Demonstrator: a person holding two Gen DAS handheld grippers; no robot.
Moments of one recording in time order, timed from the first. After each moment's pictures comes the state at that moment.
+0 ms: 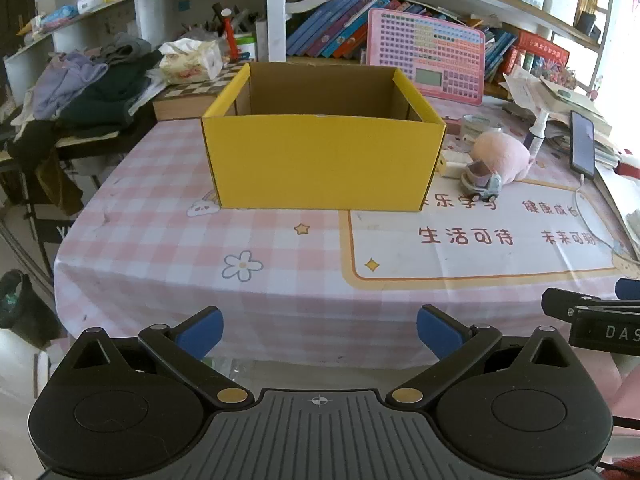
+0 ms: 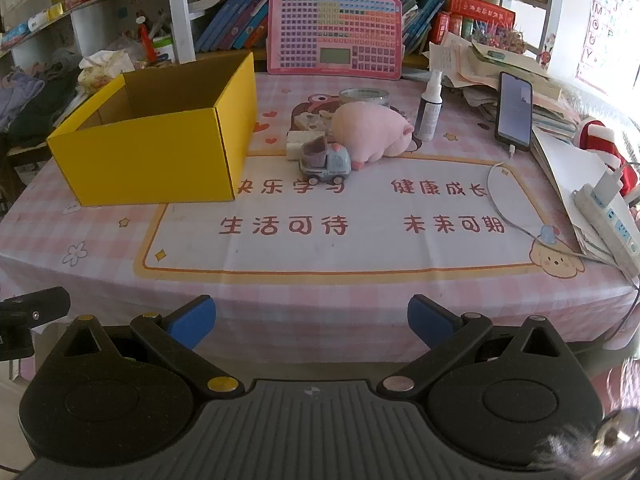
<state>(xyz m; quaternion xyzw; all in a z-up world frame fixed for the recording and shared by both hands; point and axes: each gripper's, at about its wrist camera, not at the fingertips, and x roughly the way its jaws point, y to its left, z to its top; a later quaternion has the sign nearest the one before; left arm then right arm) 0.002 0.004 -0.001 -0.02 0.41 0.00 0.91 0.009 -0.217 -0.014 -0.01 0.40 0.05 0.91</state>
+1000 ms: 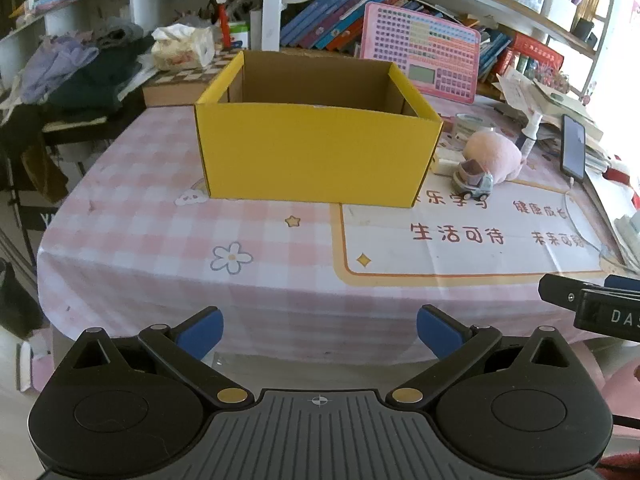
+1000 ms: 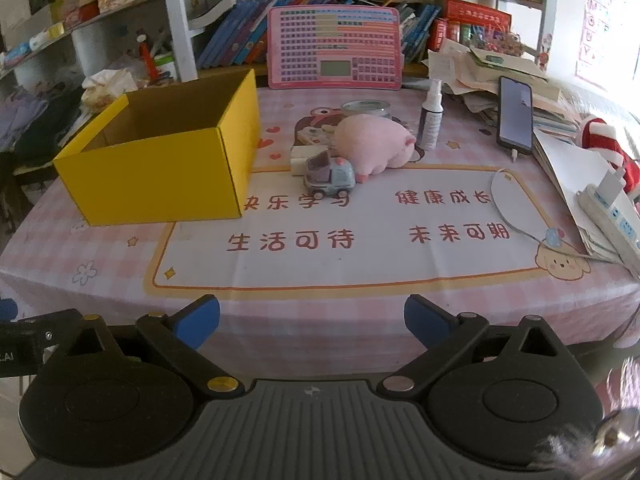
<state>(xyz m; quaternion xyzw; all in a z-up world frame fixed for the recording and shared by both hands) 0.007 0.012 -0.008 -0.04 0.42 -0.02 0.90 0.010 -0.219 -0.009 0.01 0.39 0.05 0.92</state>
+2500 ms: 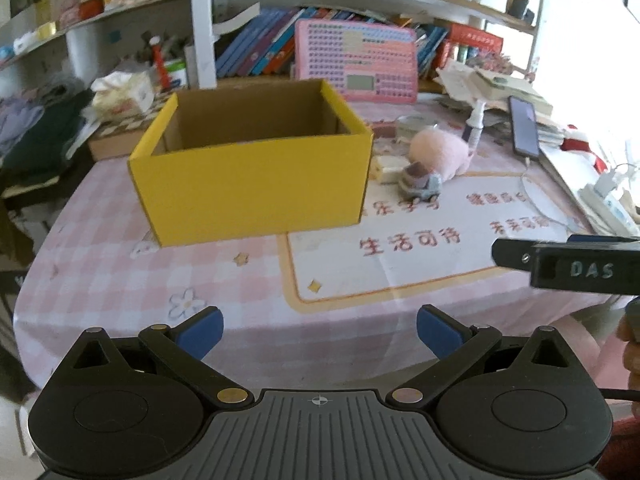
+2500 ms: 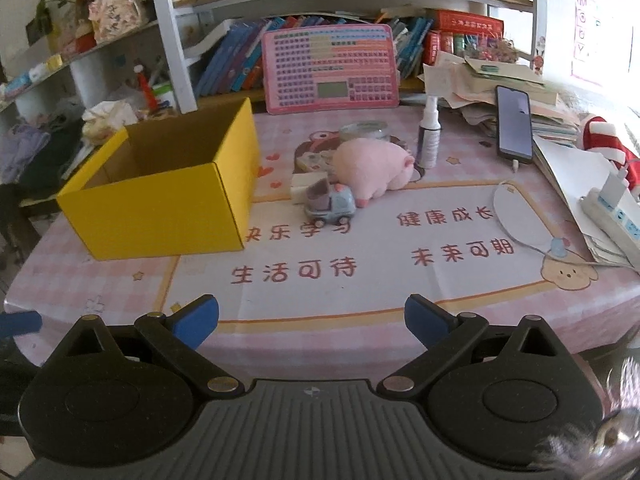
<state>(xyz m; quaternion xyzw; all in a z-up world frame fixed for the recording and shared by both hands) 0.015 -0.017 0.005 0.01 0.38 -0.08 0.92 0.019 -0.227 -0.001 0.03 0.36 0.05 0.93</state>
